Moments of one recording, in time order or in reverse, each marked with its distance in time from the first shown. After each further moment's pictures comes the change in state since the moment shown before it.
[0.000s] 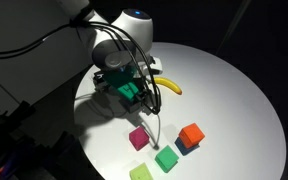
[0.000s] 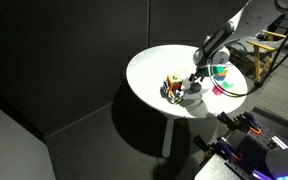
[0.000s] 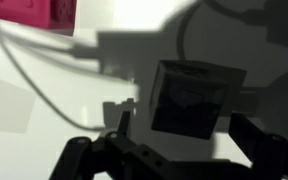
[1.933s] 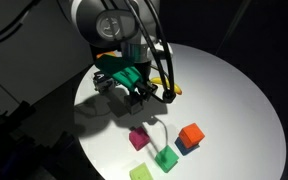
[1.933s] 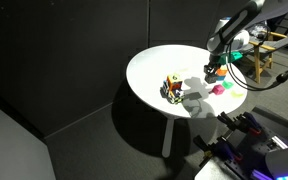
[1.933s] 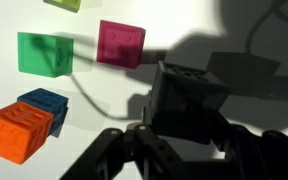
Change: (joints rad) arm 0.039 -0.254 -0.123 -0.158 -0.145 -0.136 0.071
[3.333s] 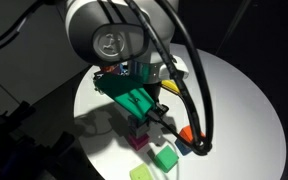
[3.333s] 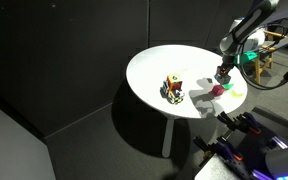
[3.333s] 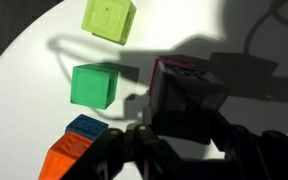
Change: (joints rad) arm -0.097 -0.031 -0.035 -0.056 -0.034 0.015 -0.113
